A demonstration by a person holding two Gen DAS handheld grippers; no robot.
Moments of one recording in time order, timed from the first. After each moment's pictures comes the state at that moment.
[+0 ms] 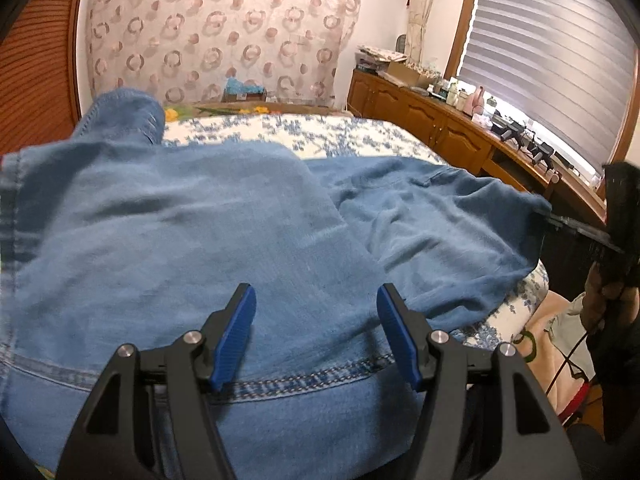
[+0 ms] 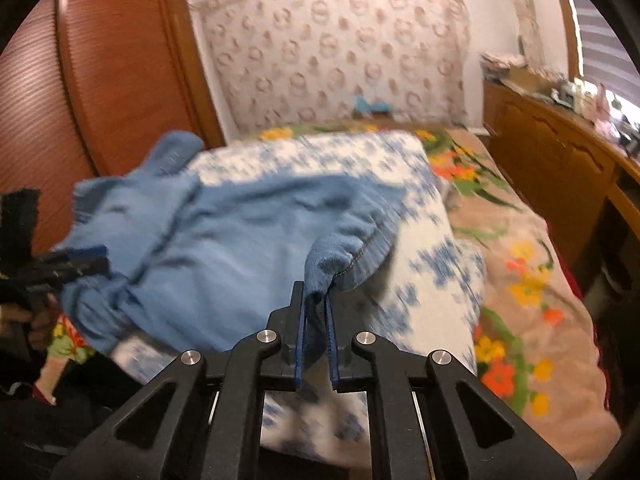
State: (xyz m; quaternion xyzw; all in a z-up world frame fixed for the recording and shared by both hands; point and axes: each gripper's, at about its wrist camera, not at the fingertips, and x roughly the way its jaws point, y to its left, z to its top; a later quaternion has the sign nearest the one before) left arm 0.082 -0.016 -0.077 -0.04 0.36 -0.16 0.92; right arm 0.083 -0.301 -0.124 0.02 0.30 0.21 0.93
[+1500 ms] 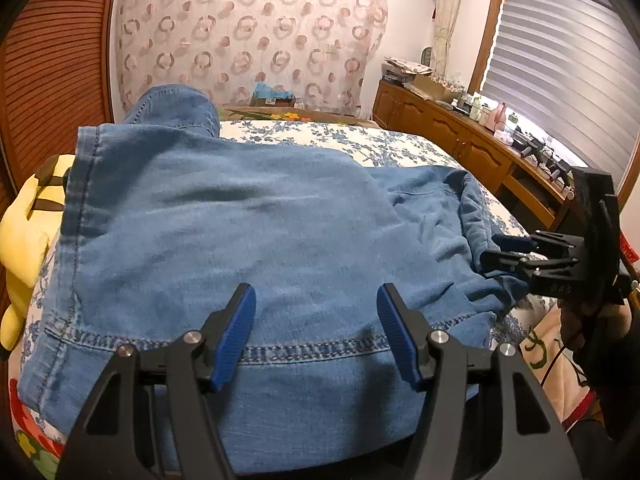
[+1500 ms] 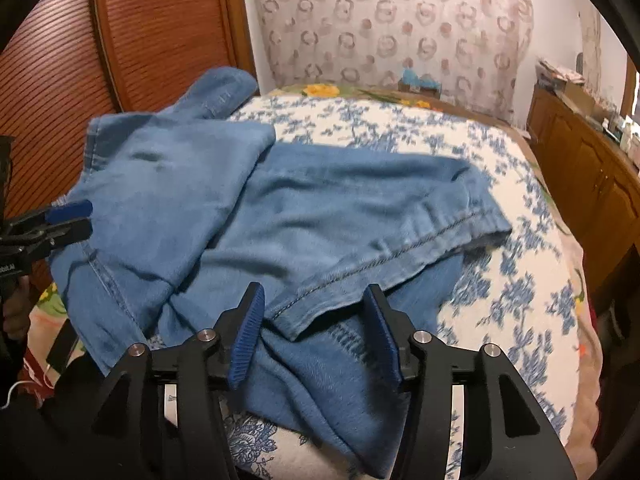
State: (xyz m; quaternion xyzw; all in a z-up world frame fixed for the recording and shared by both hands) left arm 0.064 0.033 -0.075 -0.06 0.36 -0.12 0.92; right arm 0.119 -0.178 -0.164 -0.07 0.39 0.23 0.89
